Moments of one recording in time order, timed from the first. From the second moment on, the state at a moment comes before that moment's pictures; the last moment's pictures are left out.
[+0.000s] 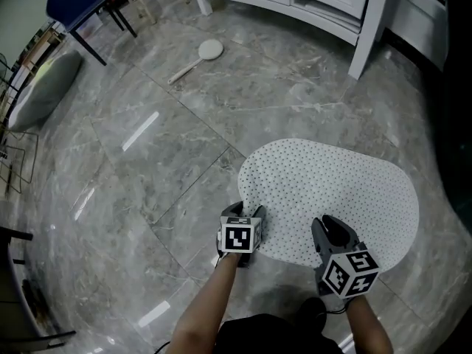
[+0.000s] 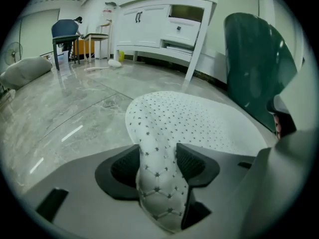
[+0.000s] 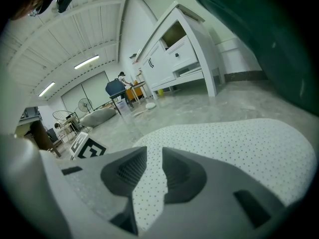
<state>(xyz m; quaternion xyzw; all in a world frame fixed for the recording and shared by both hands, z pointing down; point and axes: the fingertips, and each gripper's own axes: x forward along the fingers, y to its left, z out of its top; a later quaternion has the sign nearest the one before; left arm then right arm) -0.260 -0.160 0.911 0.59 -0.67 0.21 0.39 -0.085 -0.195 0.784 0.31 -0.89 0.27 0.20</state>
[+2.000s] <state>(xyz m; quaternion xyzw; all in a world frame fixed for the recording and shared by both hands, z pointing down) 0.025 -0.272 0.819 0.75 -0.51 0.16 0.38 0.312 -0.287 0.884 0.57 -0.69 0.34 0.30</state>
